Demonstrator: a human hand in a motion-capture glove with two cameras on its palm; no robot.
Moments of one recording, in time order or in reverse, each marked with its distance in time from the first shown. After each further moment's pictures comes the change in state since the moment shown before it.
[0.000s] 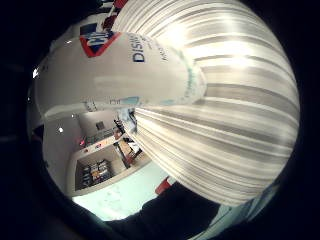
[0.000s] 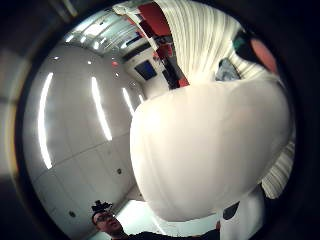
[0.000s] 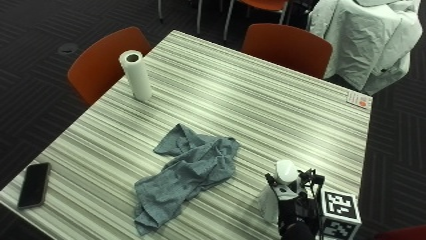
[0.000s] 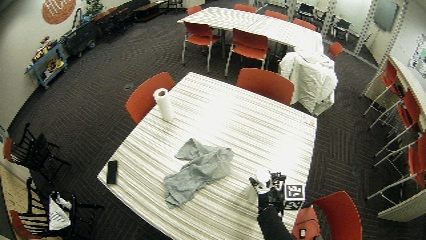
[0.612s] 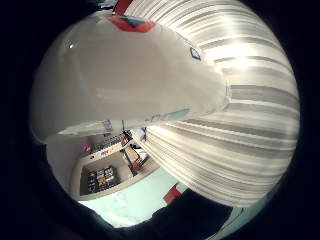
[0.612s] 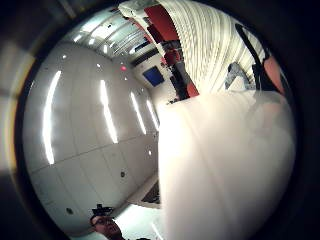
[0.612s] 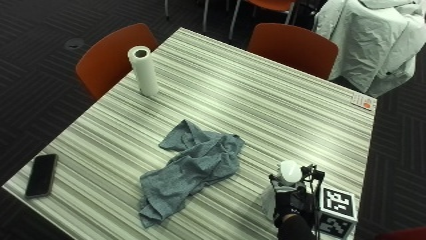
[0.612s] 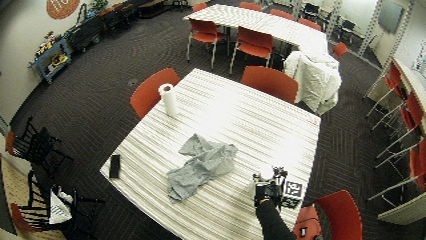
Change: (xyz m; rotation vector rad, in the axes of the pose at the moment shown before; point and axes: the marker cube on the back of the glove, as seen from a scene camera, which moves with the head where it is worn) arm -0.012 -0.011 0.006 0.092 -0.052 0.004
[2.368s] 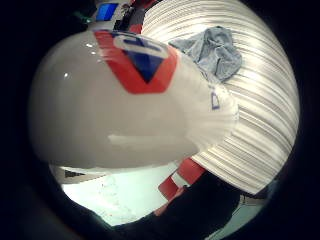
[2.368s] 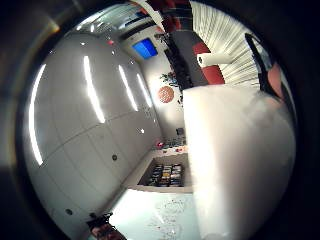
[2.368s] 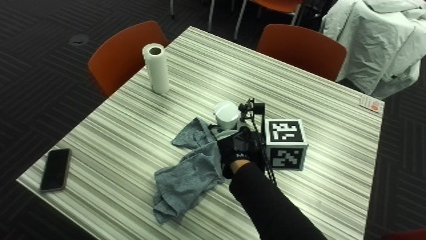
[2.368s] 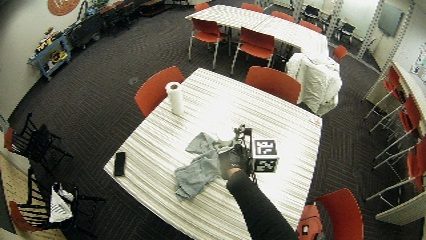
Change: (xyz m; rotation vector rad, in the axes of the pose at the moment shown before) arm -0.139 0.021 0.149 -0.239 0.158 -0.132
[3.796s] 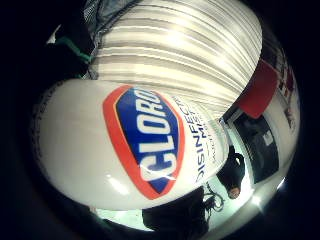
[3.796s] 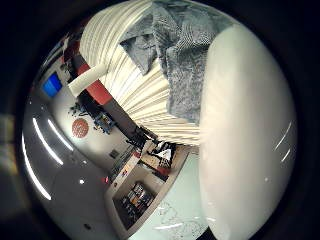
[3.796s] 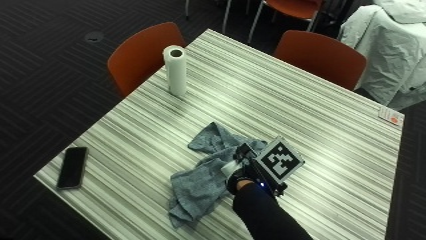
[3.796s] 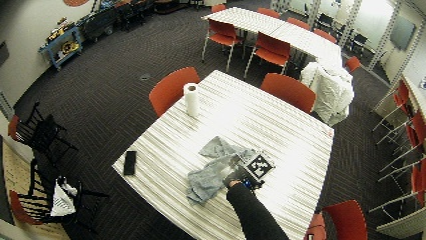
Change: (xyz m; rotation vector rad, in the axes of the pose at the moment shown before) arm 0.133 0.011 -0.025 -0.138 0.765 0.703
